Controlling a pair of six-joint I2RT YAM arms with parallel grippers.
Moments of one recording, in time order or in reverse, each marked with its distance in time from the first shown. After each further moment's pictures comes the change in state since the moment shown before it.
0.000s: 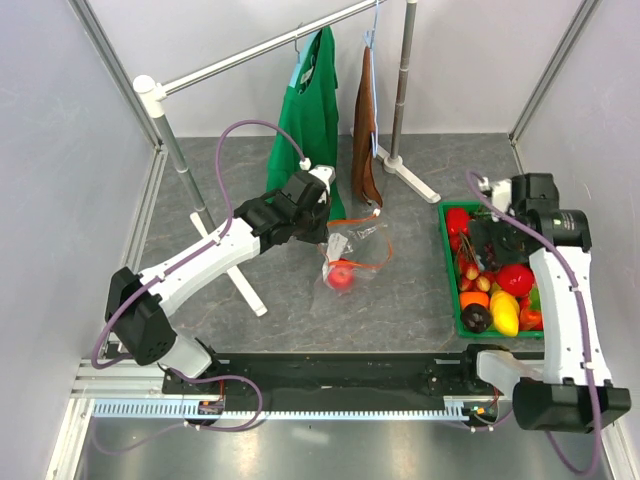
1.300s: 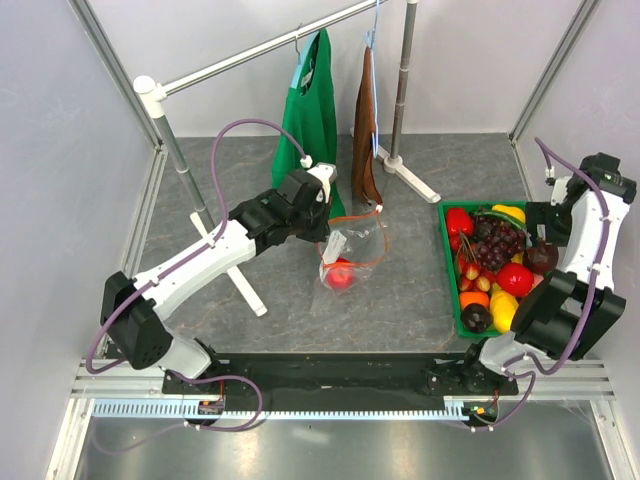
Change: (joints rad) left arm 0.000 -0.035 -0.016 0.041 0.035 0.058; right arm -0.525 0.407 0.138 0.045 0.002 -0.122
